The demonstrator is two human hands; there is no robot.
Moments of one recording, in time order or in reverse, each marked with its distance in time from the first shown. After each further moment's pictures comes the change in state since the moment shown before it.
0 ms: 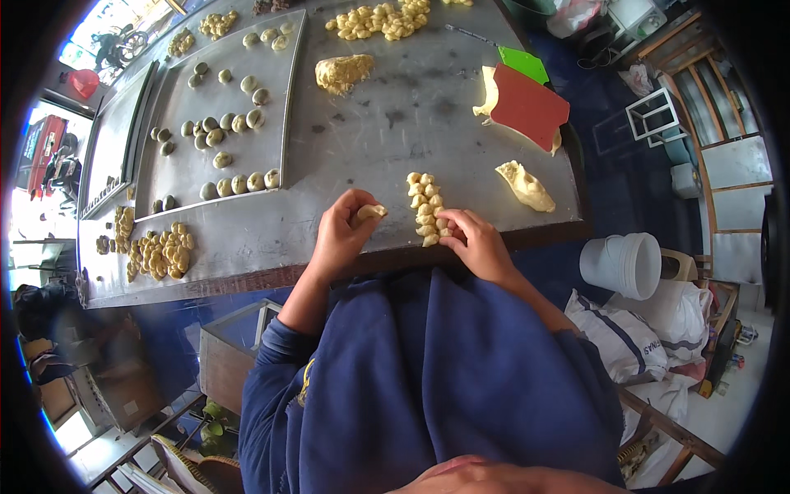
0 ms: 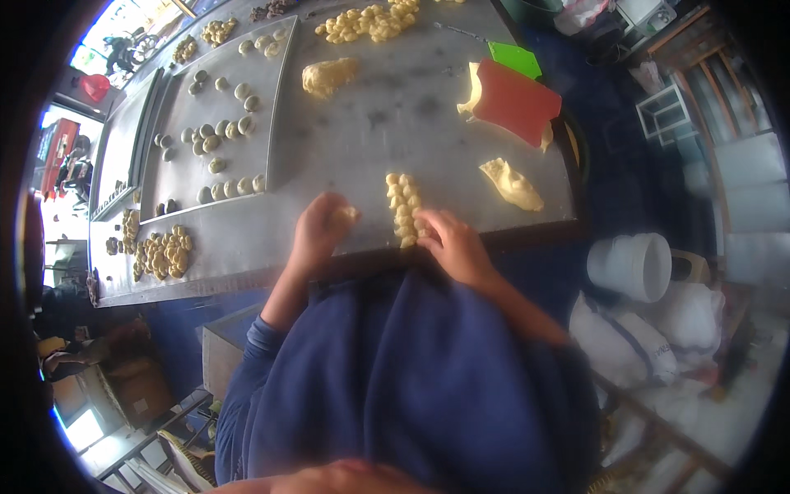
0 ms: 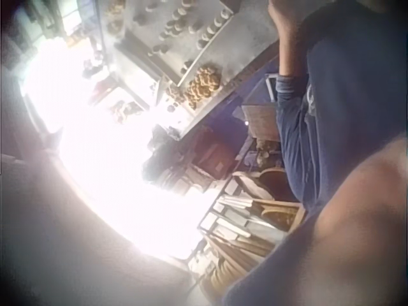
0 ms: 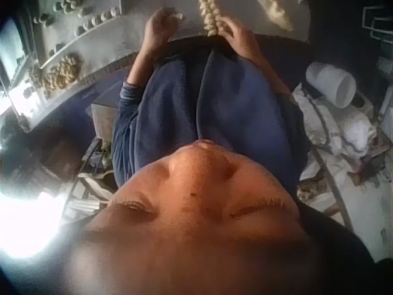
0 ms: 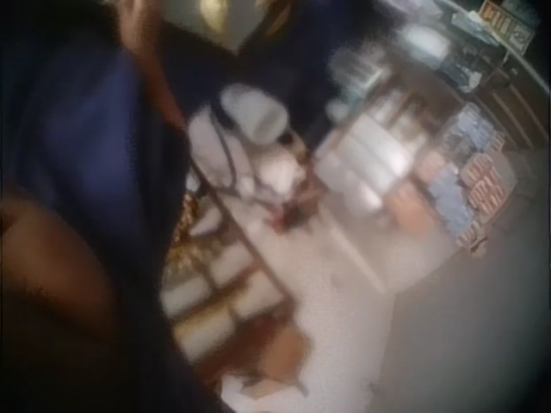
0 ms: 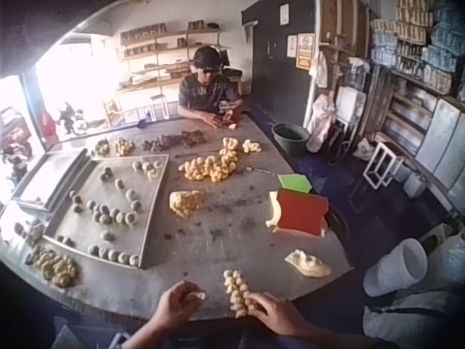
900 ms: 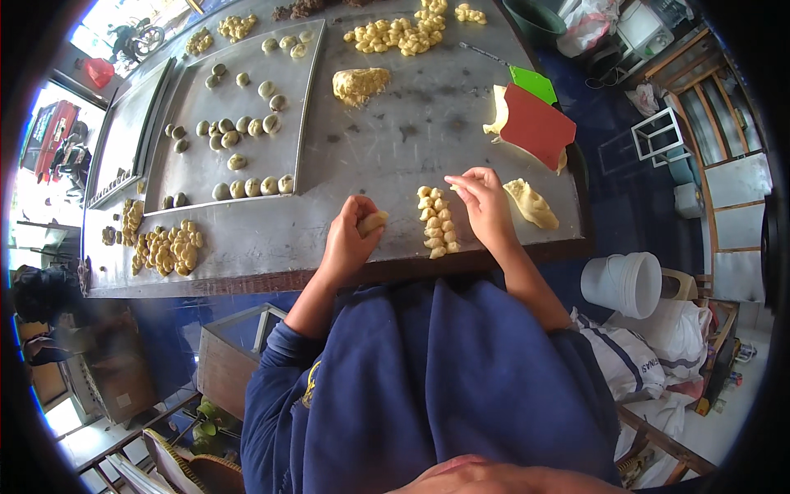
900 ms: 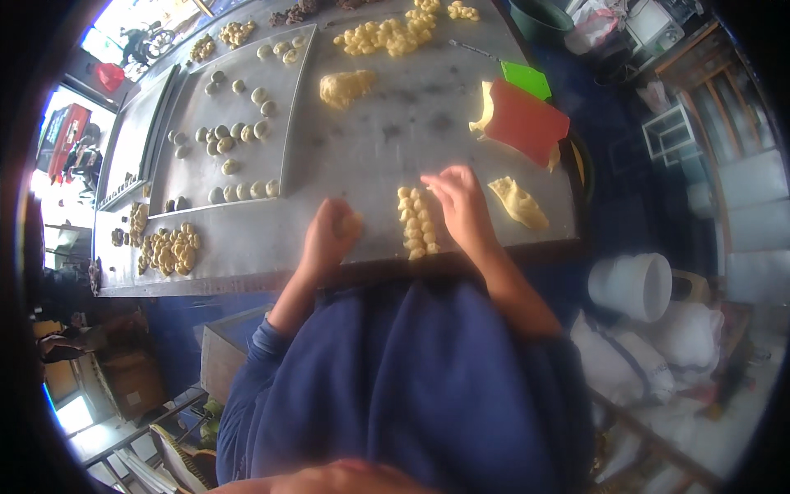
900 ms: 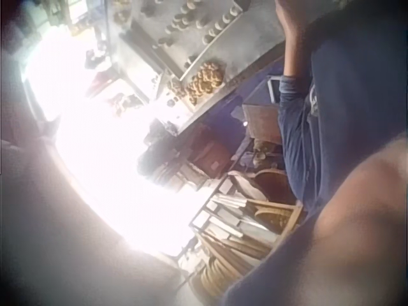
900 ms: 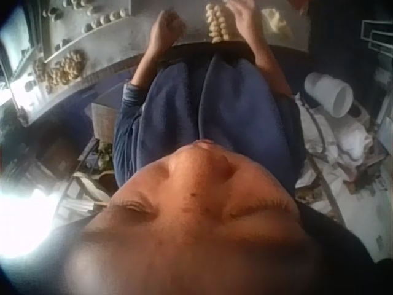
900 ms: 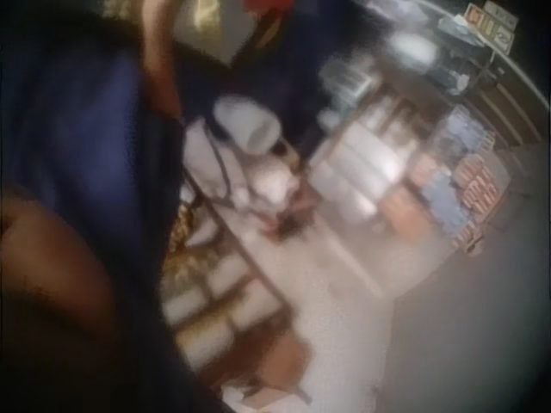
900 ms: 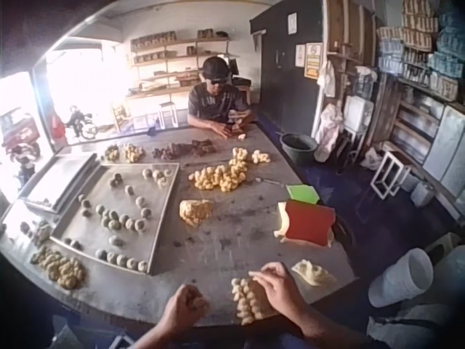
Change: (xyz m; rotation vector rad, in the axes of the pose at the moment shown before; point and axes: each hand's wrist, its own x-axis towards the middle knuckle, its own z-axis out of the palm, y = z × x) left_hand -0.001 -0.006 0.003 0.171 0.187 0.076; right_hand 0.072 0.018 -0.005 -0.006 0.265 -0.298
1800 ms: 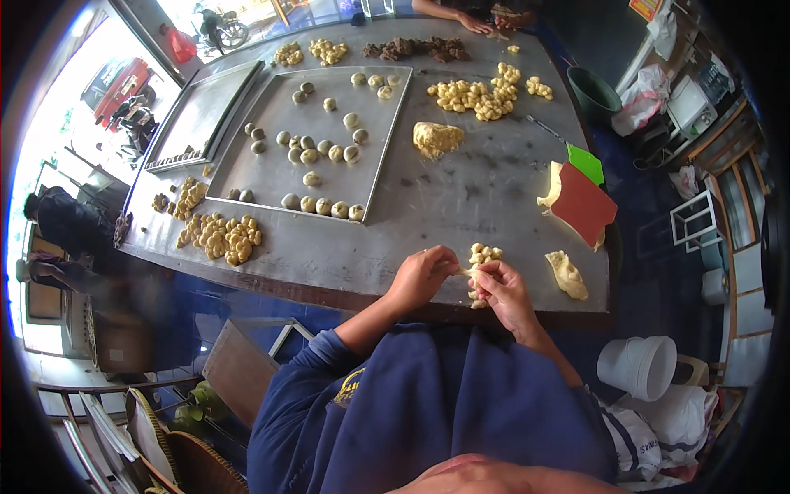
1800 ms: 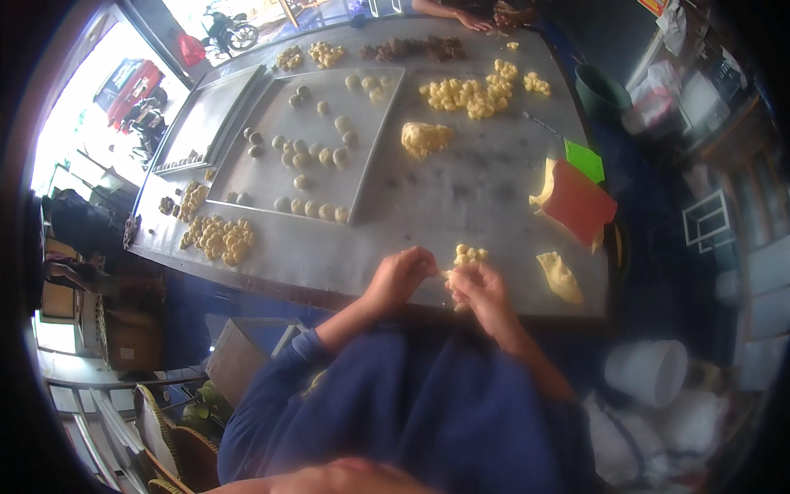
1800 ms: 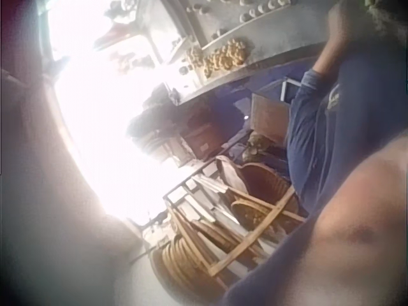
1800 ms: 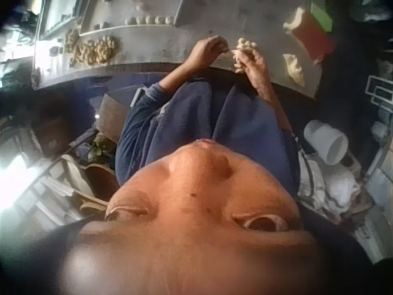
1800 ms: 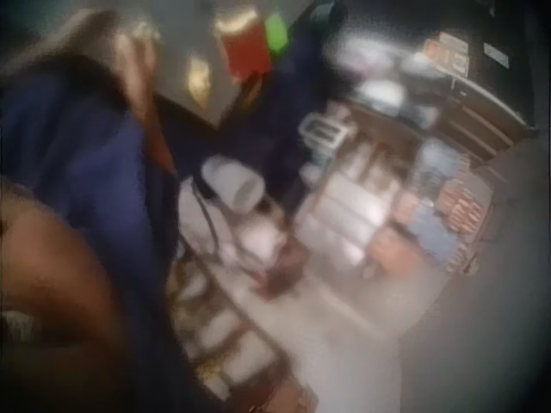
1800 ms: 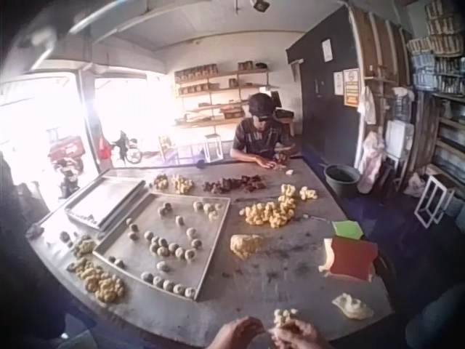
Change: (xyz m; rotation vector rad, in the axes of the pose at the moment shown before) left_hand 0.003 0.011 0.009 -0.101 -0.120 0.070; right_hand -0.027 -0.039 0.017 1.153 -0.246 0.731
